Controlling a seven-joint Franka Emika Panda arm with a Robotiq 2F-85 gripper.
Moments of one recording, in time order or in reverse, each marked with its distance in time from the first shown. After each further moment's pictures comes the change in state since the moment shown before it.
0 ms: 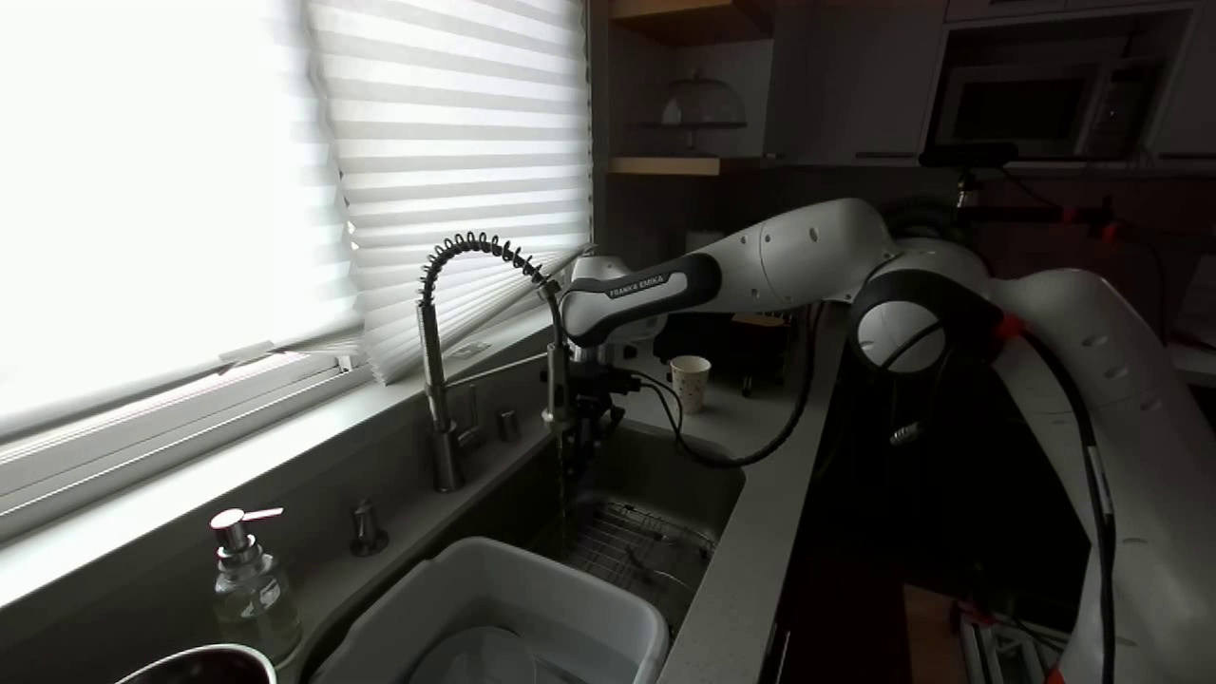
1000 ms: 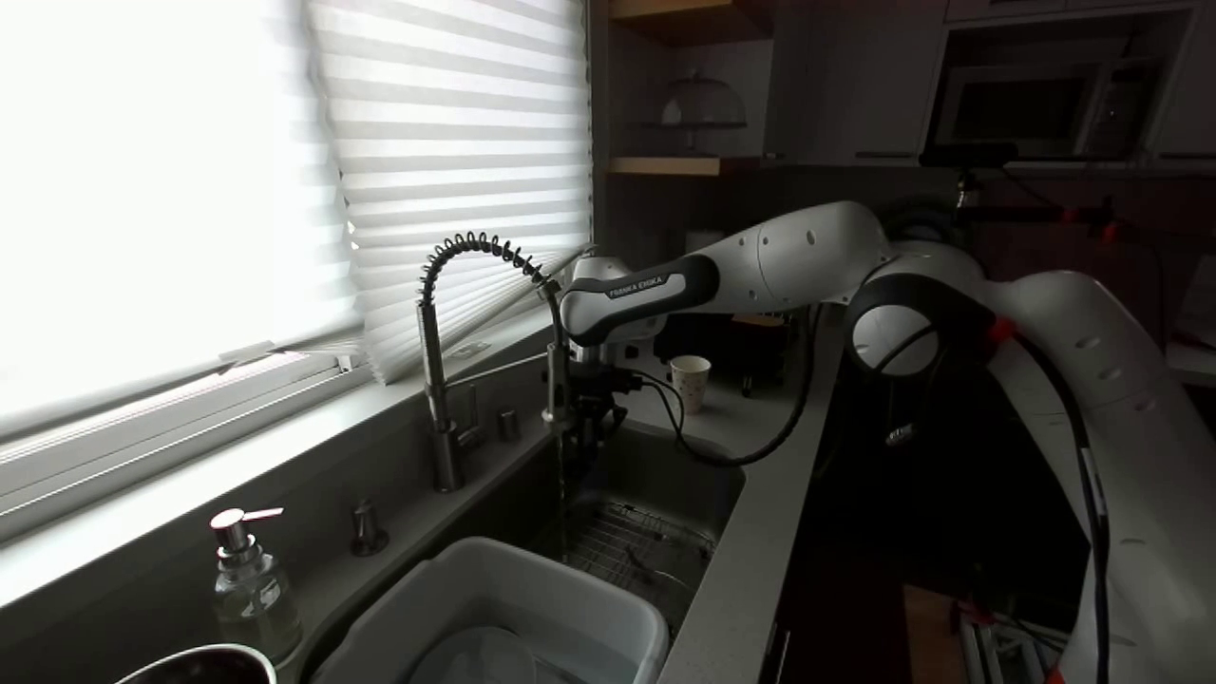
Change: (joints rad) arm -0.002 0.015 -0.012 0.020 0.005 -0.028 0.000
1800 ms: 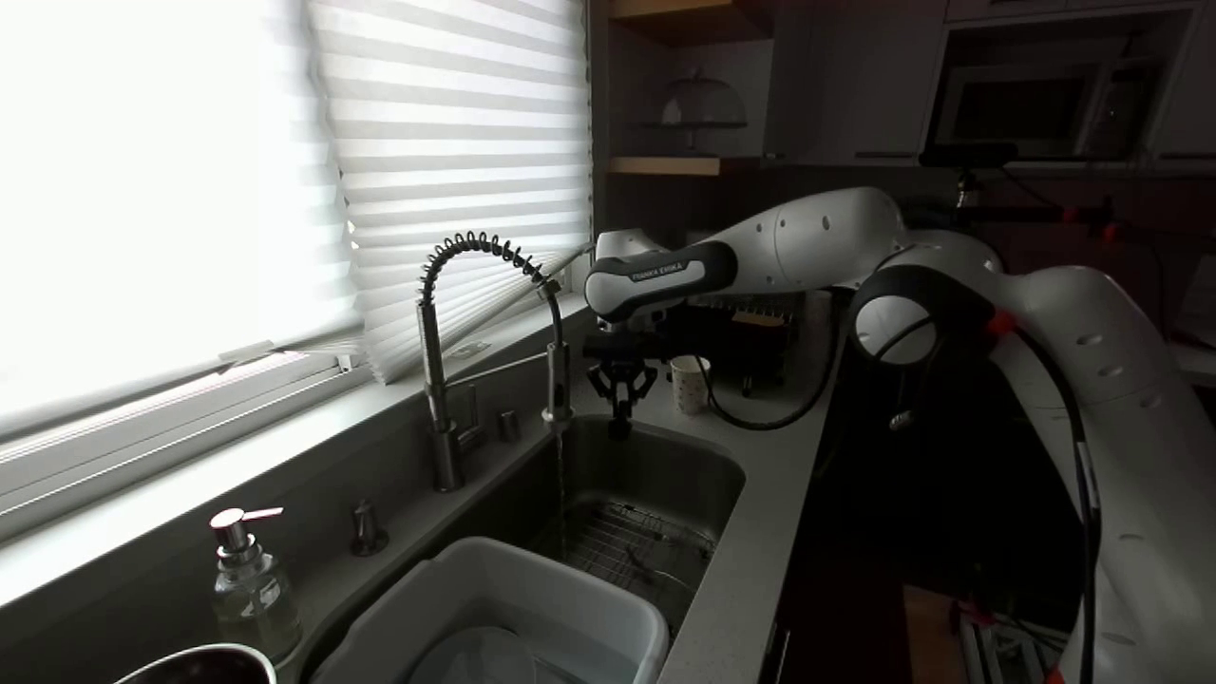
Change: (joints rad) arm -0.039 -0.029 -0.077 0.039 -0.141 -0.030 -0.171
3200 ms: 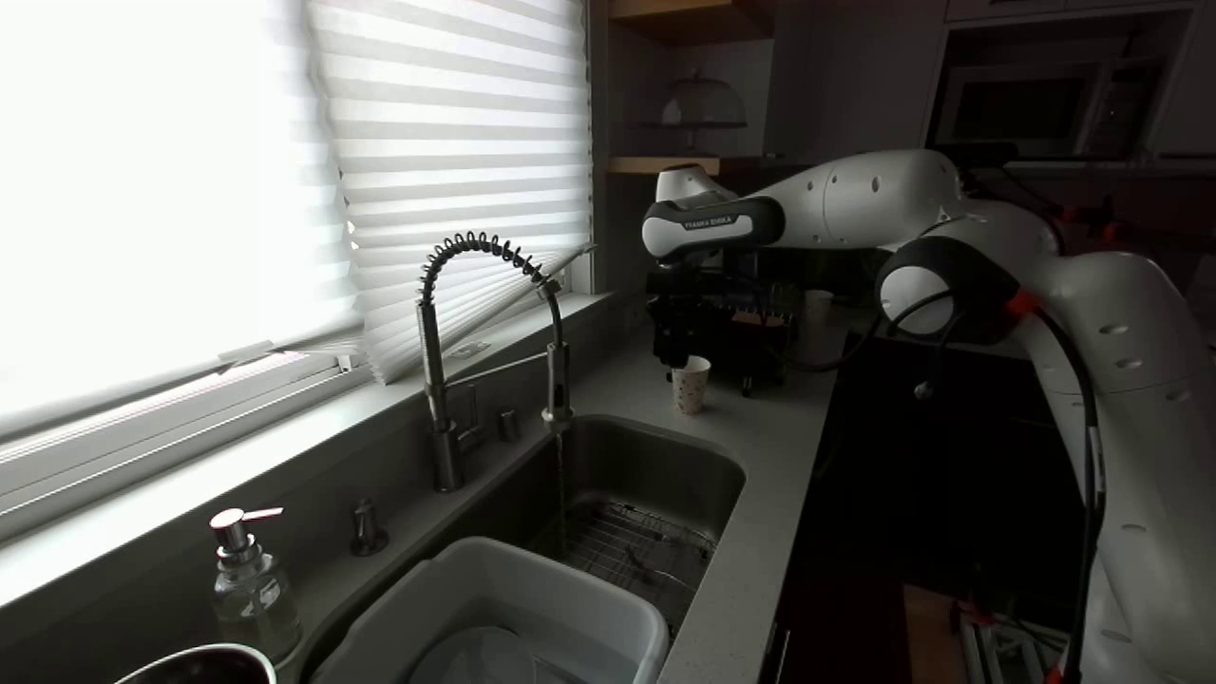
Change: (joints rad) arm -0.081 -0.102 -0.130 0.038 -0.102 -0.011 -0.112
